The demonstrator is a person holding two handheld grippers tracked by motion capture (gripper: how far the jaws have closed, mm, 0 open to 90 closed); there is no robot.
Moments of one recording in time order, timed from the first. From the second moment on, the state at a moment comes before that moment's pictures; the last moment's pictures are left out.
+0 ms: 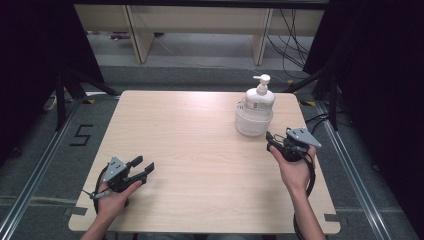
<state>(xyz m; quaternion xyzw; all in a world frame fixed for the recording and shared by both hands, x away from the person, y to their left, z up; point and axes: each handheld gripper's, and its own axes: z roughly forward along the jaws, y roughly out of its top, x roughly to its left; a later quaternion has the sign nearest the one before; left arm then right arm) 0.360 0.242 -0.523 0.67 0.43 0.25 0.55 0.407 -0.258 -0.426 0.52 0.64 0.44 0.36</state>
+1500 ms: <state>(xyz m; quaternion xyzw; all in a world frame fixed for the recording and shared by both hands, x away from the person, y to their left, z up) 0.360 0.242 -0.524 0.67 0.43 0.25 0.56 0.362 -0.287 -0.498 0.54 0.64 0.43 0.35</state>
